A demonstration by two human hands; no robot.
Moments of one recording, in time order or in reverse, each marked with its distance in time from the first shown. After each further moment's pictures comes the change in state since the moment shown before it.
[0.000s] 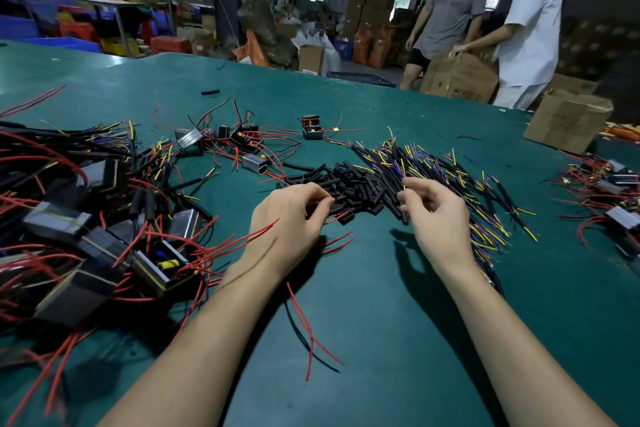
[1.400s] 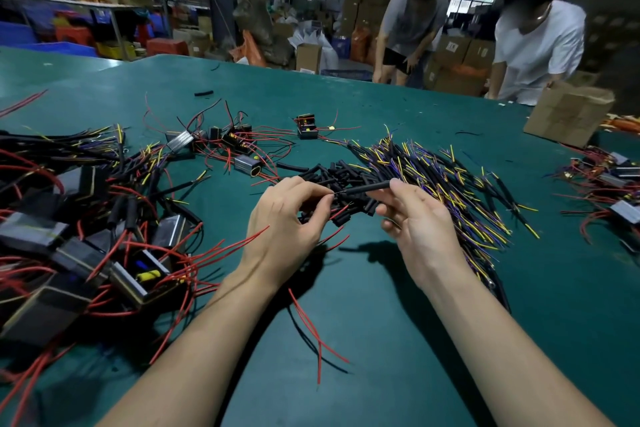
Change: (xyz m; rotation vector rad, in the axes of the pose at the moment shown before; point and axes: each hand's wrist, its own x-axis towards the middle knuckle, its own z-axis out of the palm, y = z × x) left_hand 0.001 0.004 0.004 -0.166 0.135 0.166; right_hand -0.016 -0.031 0.015 0.655 -0.088 0.415
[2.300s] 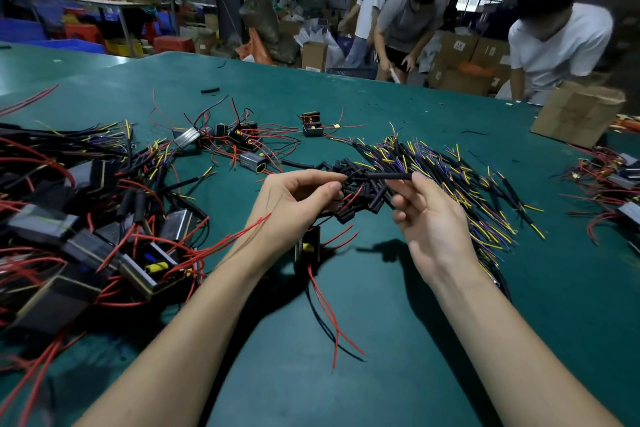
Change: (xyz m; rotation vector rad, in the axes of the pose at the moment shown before) left_hand 0.014 0.016 -0.014 -0.567 -0.175 -0.418; right_hand 0.003 -0.003 -0.004 0.189 0.049 -0.020
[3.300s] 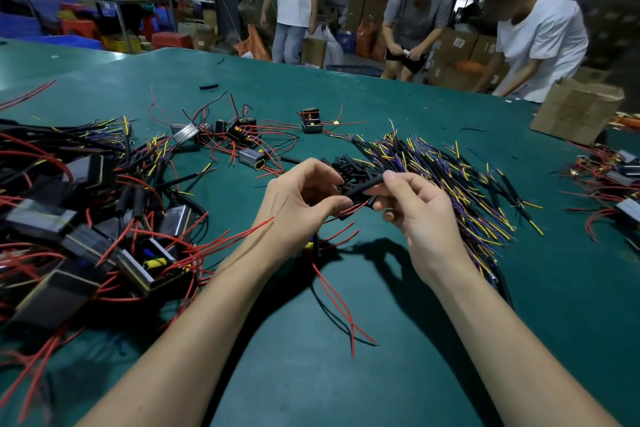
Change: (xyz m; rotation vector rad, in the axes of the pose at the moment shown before) left_hand 0.003 -0.014 0.005 0.127 -0.017 0.106; right_hand -0.003 0.005 0.001 -0.377 -0.176 -0.162
